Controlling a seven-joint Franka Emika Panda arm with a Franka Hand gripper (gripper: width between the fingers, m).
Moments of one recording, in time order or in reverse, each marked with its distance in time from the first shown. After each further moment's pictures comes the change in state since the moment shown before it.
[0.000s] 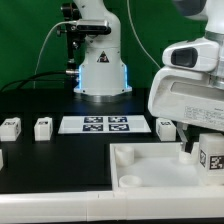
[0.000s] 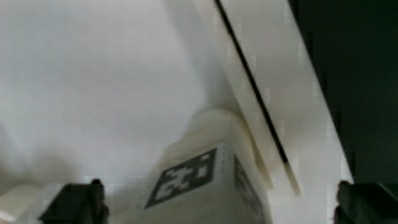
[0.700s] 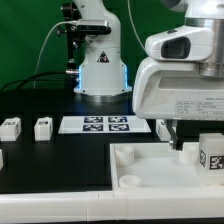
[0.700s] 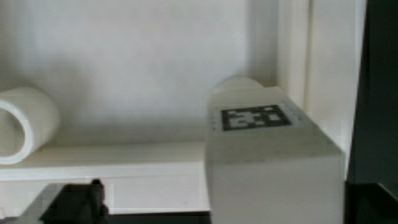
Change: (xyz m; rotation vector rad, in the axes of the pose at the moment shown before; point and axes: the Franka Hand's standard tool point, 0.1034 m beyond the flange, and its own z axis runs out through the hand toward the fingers) arm 0.011 0.018 -0.017 0.069 0.060 -0.270
